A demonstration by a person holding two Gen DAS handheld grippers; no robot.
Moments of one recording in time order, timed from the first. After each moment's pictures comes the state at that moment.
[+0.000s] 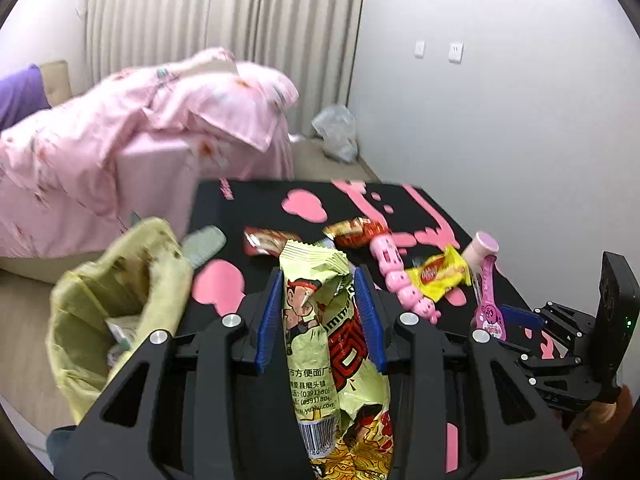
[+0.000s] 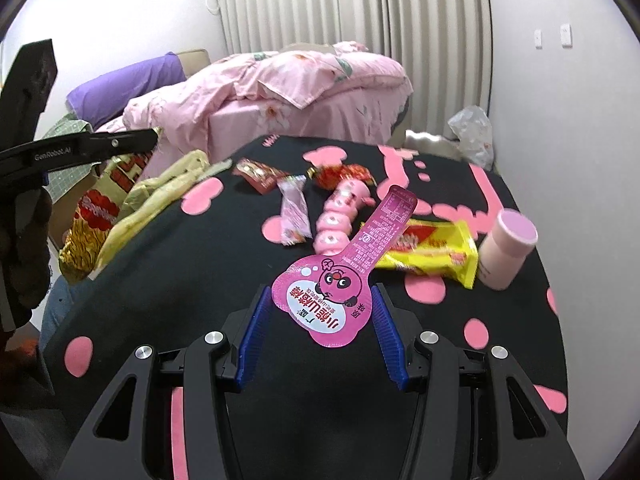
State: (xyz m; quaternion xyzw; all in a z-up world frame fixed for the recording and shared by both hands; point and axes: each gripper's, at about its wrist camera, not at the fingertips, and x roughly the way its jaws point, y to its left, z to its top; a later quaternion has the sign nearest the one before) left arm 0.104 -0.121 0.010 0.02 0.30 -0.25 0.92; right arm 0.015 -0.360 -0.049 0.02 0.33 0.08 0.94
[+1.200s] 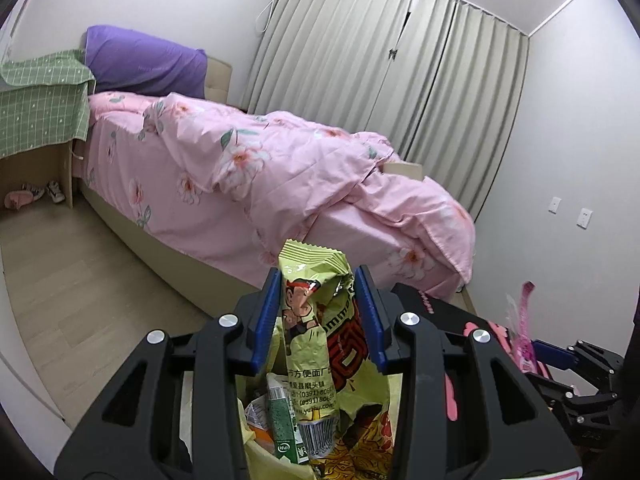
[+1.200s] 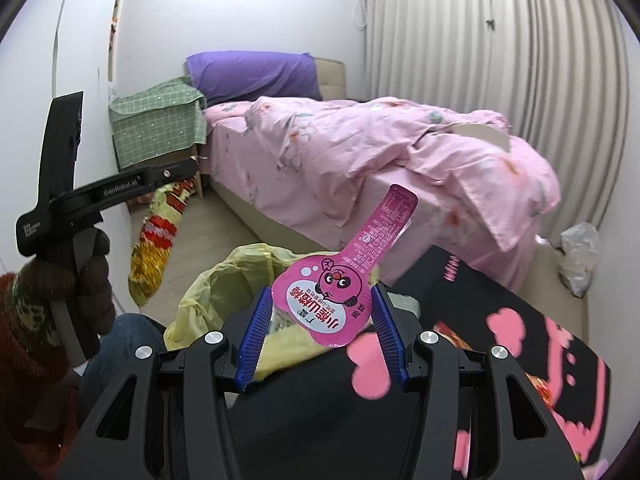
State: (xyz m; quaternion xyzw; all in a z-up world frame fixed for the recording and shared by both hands) left arm 0.150 0.127 0.008 -0.16 0.18 -0.02 0.97; right arm 0.154 -0.130 0.019 -0.10 0.27 0.29 0.91
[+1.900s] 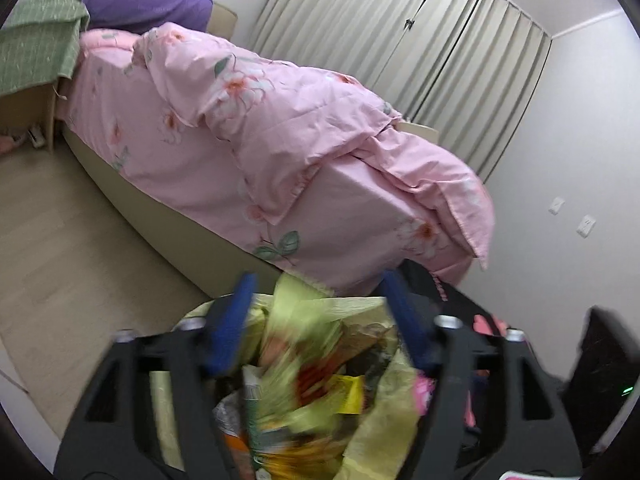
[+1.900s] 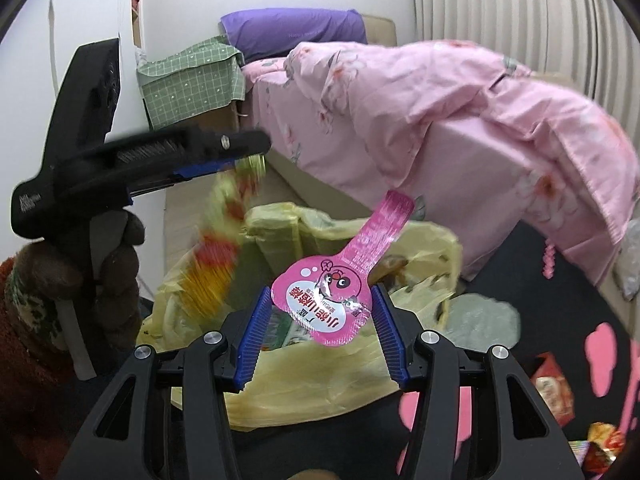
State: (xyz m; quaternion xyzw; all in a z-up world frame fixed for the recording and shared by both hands) left arm 0.226 0.138 -0.051 -0.23 0.24 -0.06 0.94; right arm 0.226 -0.082 -0.059 -0.10 0.35 0.37 0.86
